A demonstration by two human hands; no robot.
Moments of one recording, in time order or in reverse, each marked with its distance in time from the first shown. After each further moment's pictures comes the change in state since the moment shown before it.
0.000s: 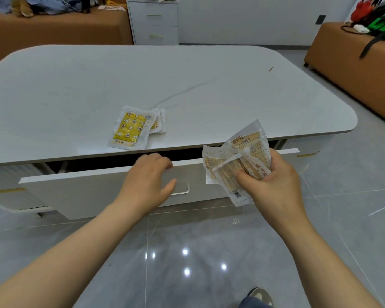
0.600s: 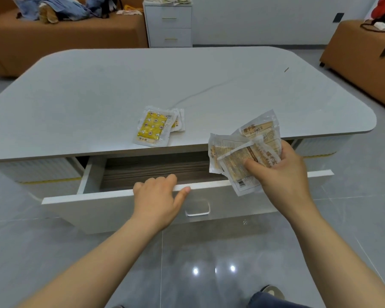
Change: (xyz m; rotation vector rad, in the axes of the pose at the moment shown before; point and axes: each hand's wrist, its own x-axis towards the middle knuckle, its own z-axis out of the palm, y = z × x) left_hand -0.044 0.001 0.002 0.180 -0.139 -0.247; right_hand 0.003 -0.014 0.015 0.080 0.001 0.029
